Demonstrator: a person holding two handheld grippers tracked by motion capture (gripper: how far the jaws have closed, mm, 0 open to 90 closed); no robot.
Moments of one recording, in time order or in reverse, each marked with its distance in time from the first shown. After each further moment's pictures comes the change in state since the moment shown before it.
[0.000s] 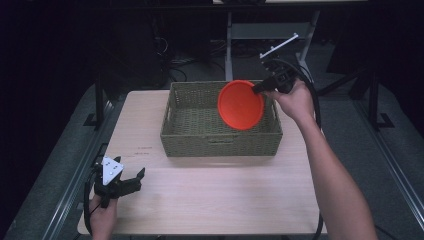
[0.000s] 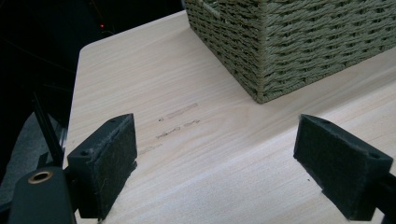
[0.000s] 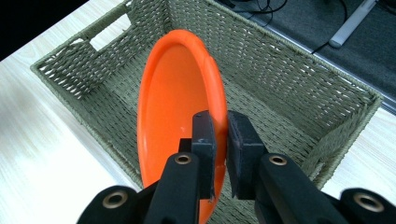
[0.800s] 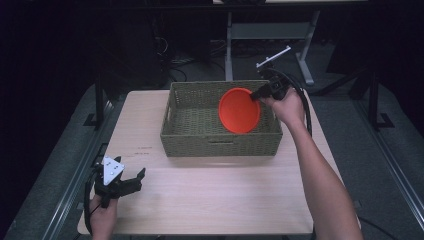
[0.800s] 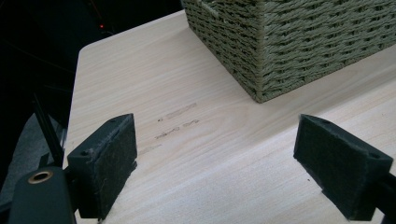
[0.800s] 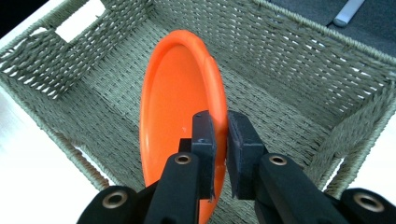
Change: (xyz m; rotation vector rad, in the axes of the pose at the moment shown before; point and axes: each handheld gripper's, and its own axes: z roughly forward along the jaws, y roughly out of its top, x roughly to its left) left arm -0.001 0.000 0.000 0.006 -0.001 0.016; right arm -0.017 -0.014 0.044 0.034 0.003 0.069
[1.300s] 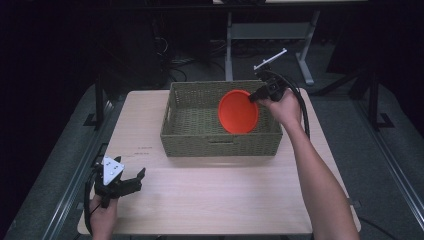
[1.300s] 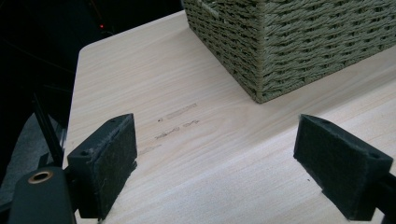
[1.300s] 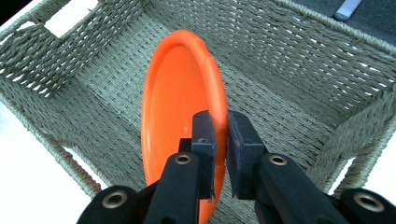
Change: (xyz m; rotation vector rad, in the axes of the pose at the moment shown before) left arm 0.000 0.000 0.000 -0.002 0.001 -0.005; right arm 0.000 0.000 0.012 0.020 -0.005 0.005
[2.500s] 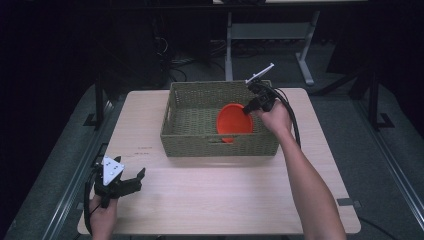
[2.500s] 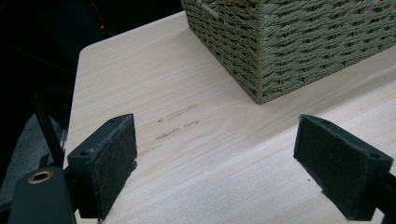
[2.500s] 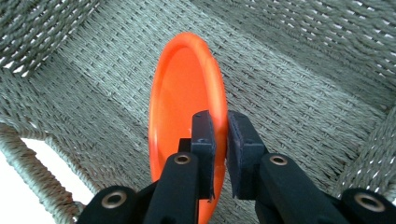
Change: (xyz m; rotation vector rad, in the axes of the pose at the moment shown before) left arm 0.001 0.000 -0.001 0.004 0.001 0.010; right arm 0.000 -0.015 0.051 0.097 0.031 0.022
